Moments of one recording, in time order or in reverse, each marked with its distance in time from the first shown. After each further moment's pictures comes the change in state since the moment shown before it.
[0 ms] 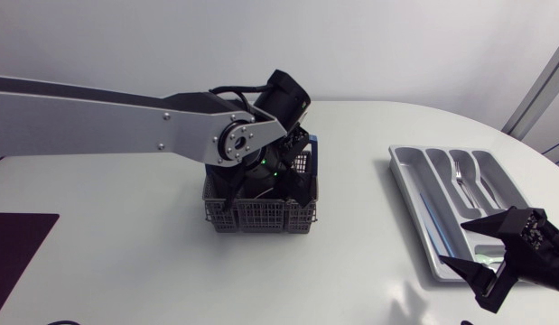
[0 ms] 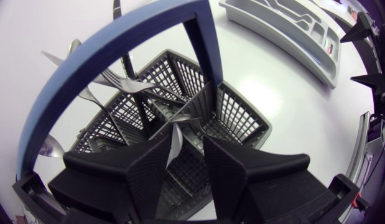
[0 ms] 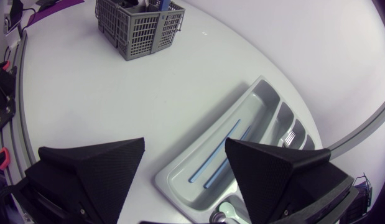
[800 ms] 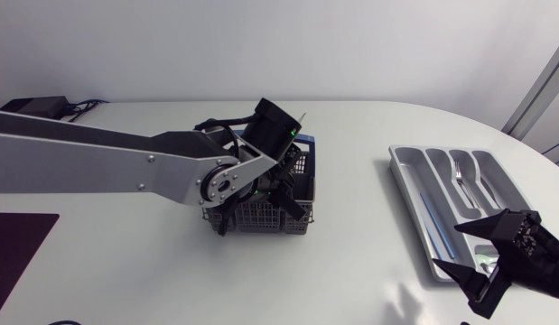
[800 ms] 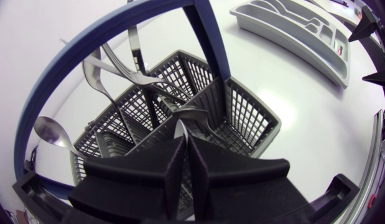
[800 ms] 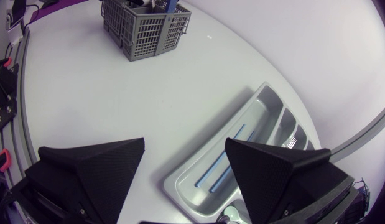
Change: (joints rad) left arm -0.035 -0.082 -0.215 0.256 -0.115 0.001; right arm 0.075 -0.074 -0.031 0.000 0.031 0.055
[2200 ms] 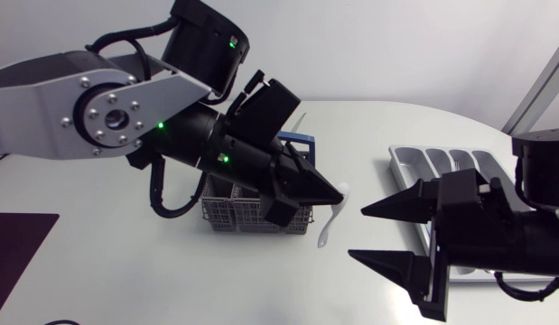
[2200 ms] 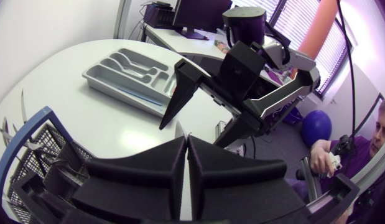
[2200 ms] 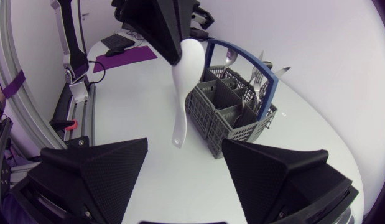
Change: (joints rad) left arm 0.064 -0.270 0.072 -0.240 1.039 0.053; right arm 0.826 0.027 0.172 0.167 0.038 0.670
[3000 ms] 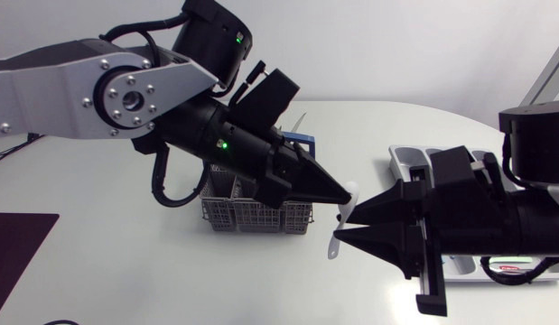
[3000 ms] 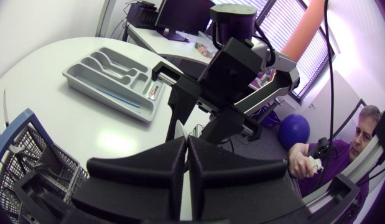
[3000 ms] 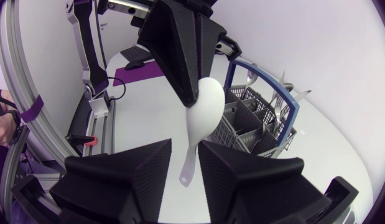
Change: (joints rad) left arm 0.027 0.048 0.057 -0.056 0.165 0.000; right arm 0.063 0.079 0.077 0.037 -0.101 0.059
